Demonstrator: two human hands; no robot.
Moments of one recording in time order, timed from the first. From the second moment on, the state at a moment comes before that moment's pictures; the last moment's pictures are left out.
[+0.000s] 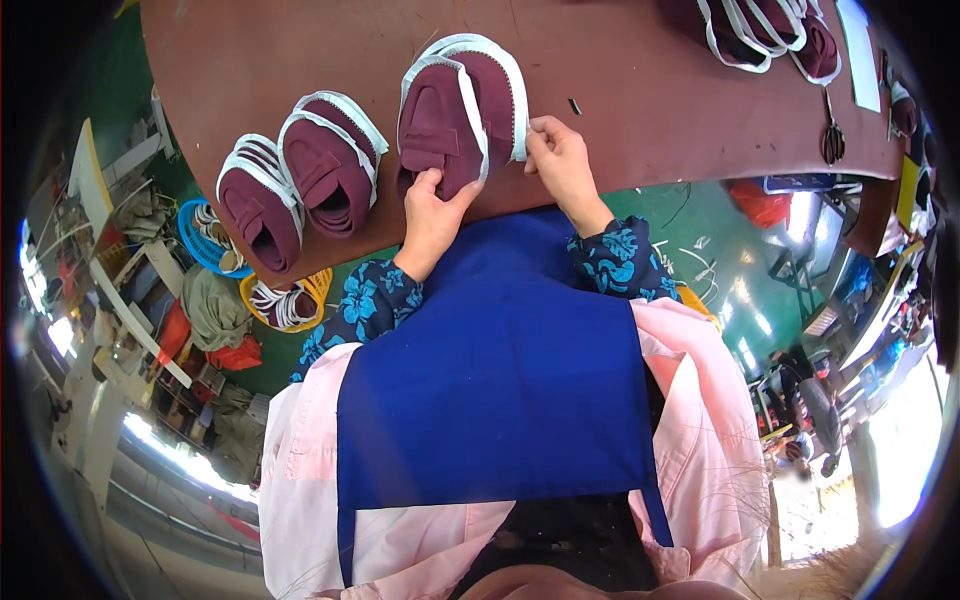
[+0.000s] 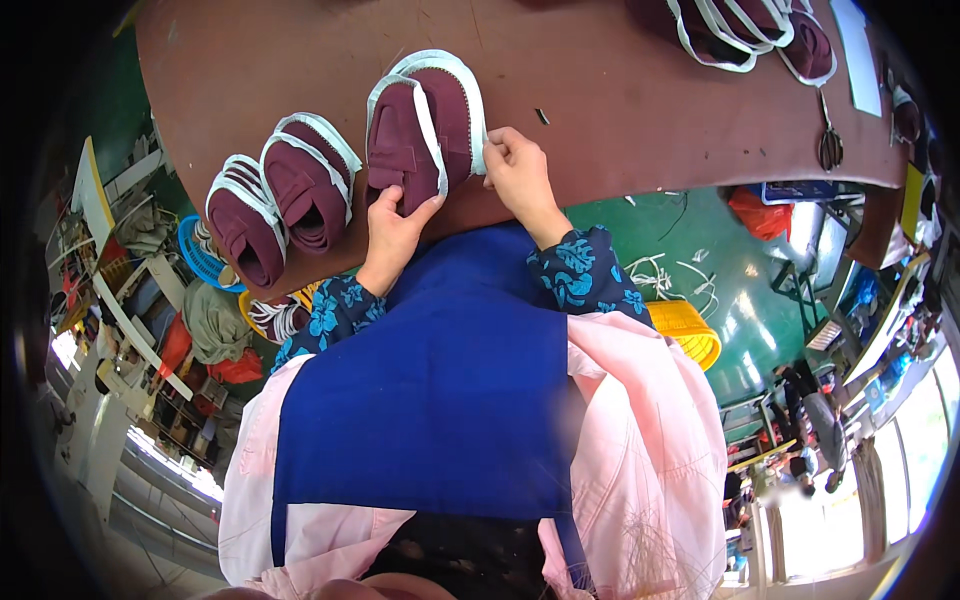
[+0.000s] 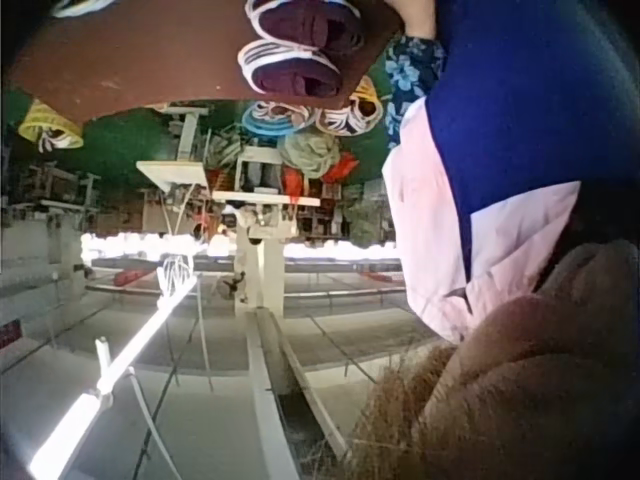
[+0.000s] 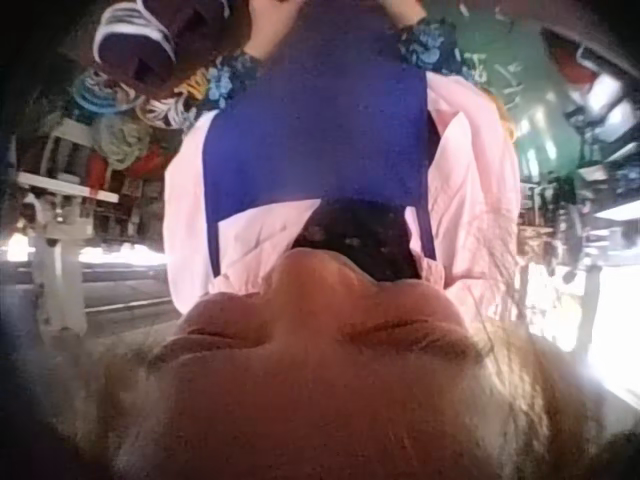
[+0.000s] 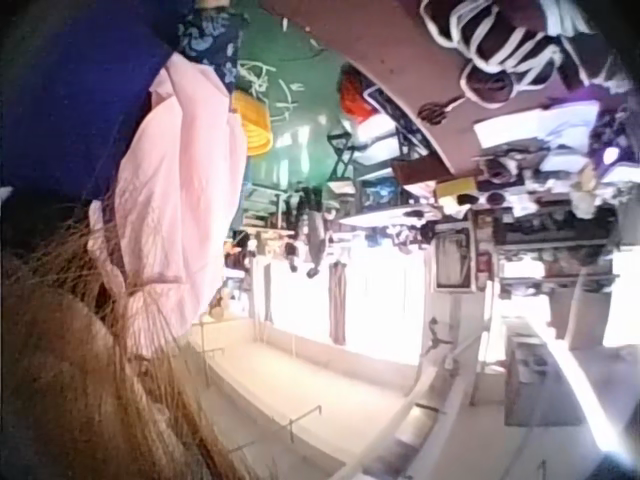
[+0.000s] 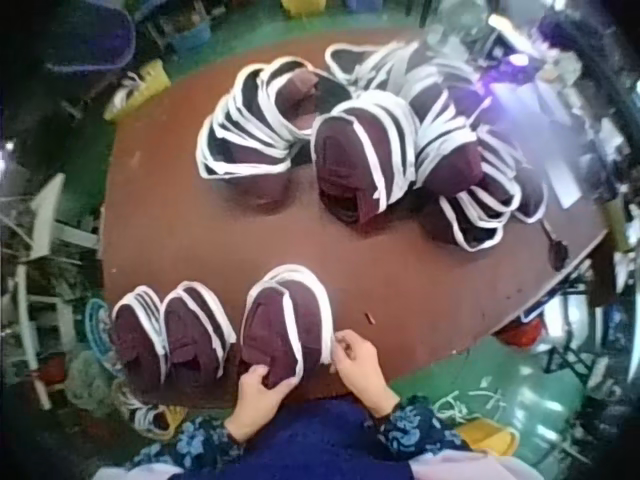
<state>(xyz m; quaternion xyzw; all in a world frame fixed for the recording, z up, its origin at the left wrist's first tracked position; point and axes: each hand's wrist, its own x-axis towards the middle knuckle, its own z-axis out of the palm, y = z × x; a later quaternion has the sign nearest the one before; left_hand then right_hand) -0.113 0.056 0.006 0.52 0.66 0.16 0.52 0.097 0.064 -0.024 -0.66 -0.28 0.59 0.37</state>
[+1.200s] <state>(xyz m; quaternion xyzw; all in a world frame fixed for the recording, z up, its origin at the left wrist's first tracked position) -0.163 0.060 0.048 -0.01 0.50 0.42 0.76 0.145 0.074 -0.082 -0.77 -0.22 0.46 0.39</state>
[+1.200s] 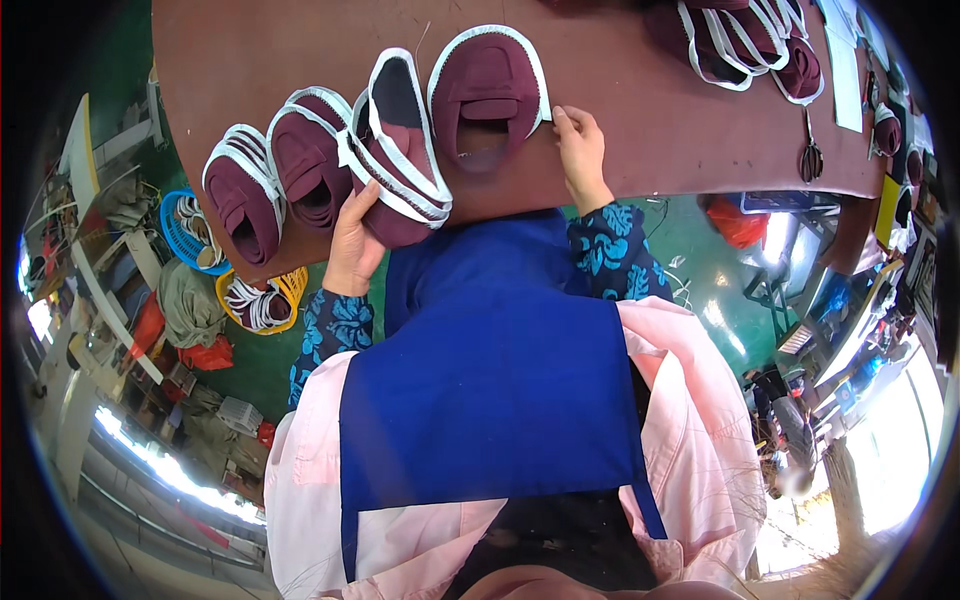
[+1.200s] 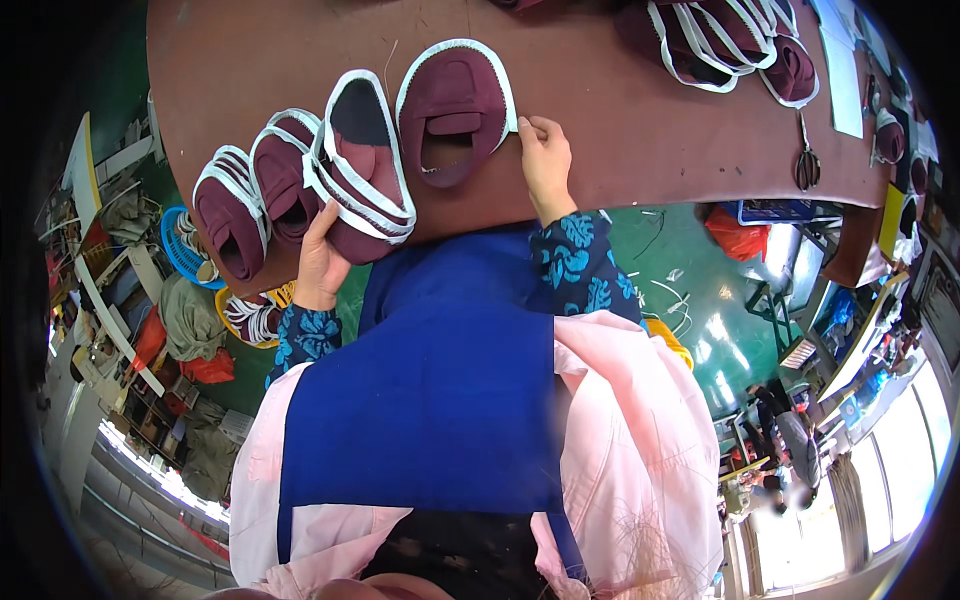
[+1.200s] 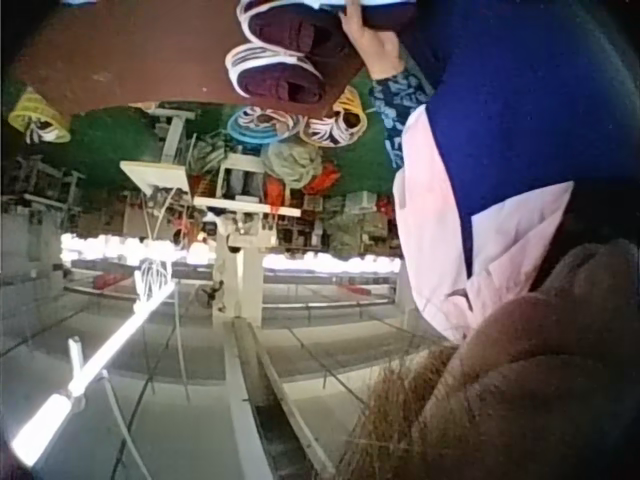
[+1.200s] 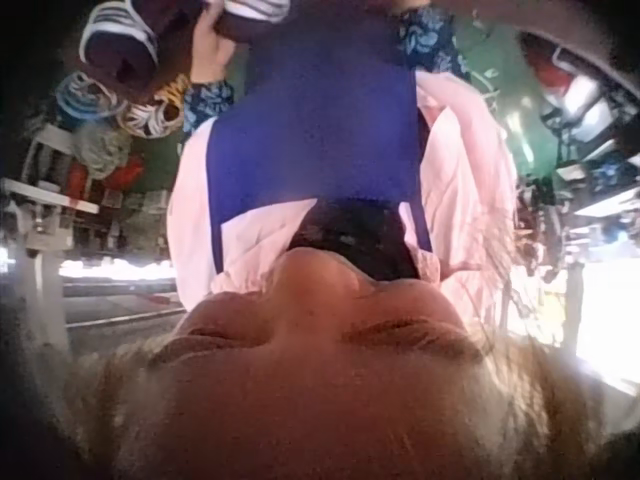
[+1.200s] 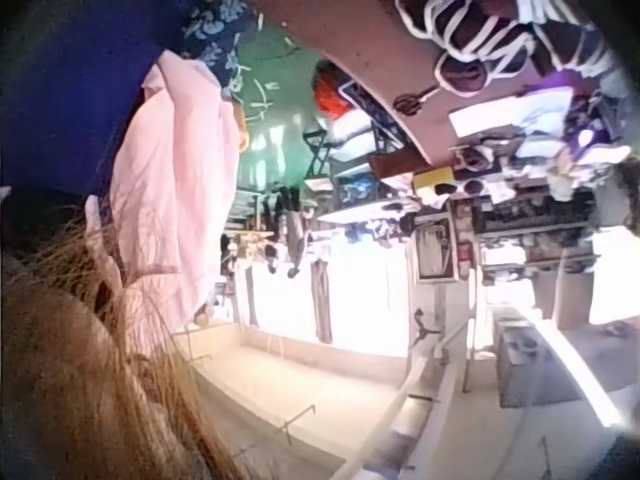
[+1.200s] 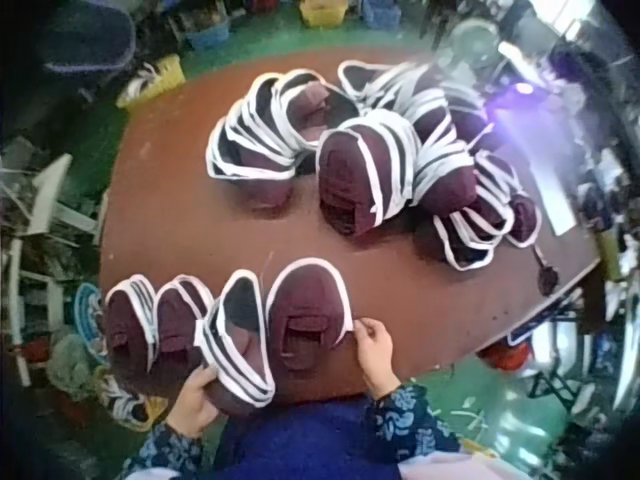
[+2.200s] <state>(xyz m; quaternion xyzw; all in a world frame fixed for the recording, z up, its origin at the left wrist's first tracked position) -0.227 -0.020 -0.003 0.72 0.69 0.10 0.03 0.099 0.085 -0.036 -0.56 -0.31 0.73 0.23</state>
